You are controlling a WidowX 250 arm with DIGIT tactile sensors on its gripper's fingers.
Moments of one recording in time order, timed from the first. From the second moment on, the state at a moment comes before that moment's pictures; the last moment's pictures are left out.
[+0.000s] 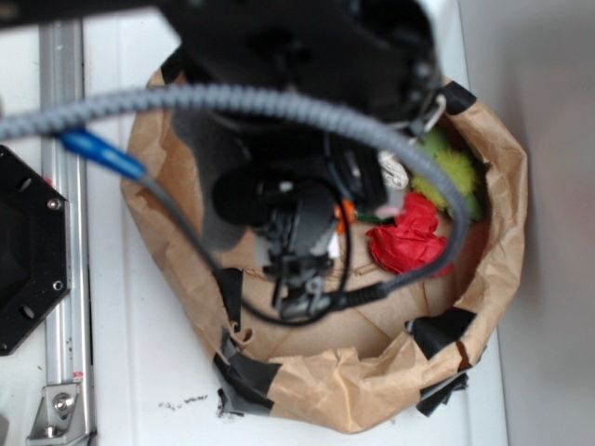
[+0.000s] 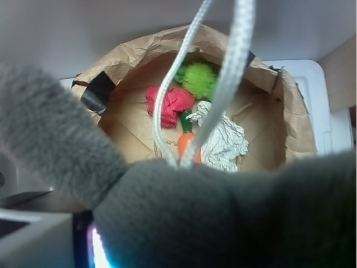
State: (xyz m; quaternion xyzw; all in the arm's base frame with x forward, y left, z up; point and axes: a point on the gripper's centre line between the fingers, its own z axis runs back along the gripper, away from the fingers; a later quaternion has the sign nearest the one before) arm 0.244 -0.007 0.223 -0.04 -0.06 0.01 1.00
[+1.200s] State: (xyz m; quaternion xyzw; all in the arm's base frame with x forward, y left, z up) arm 0.239 -0.003 0.229 -0.03 -0.08 0.01 1.00
